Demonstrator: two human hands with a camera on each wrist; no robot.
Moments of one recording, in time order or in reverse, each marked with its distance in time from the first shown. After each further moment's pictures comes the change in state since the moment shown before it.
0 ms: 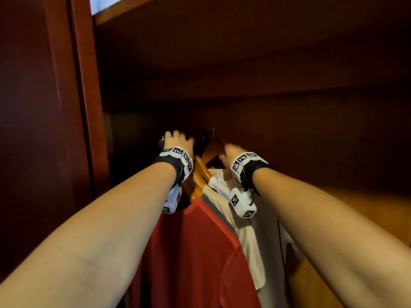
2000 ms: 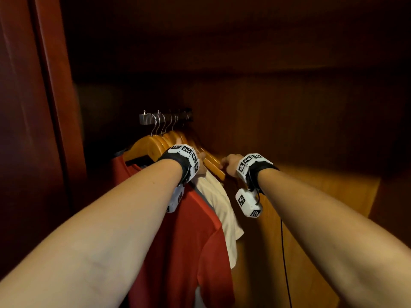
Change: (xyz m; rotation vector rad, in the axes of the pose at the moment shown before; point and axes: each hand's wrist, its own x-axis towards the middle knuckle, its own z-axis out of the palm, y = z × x) left_hand -0.003 0.076 0.054 0.017 -0.347 0.455; right_hand -0.021 0.061 0.047 -0.137 -0.325 0.159
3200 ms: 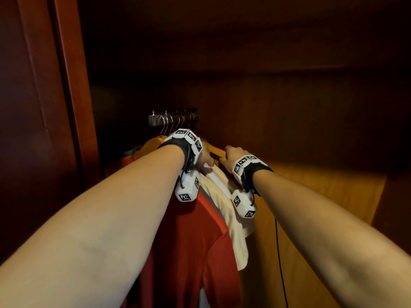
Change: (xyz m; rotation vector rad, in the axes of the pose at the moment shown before) left_hand -0.028 -0.027 -0.028 -0.676 -0.042 0.005; right_hand 0.021 -0.022 0.008 0.037 0.337 0.044
